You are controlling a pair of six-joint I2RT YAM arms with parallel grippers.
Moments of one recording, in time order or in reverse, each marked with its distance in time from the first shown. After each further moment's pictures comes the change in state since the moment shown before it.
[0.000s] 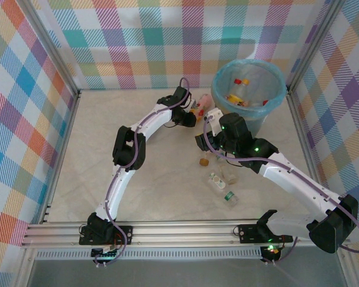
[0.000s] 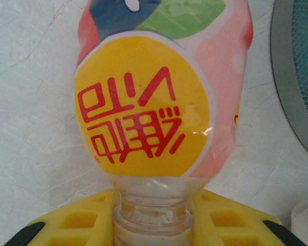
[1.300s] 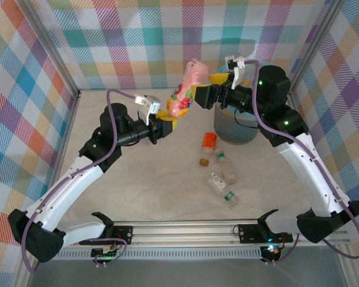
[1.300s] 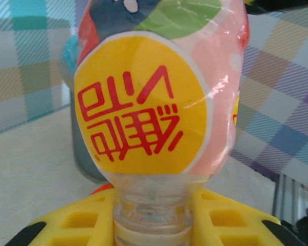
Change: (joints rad) left arm -0.051 -1.399 -1.149 0.619 0.270 0.035; right arm -0.197 0.122 0.551 0.074 -0.576 0.264
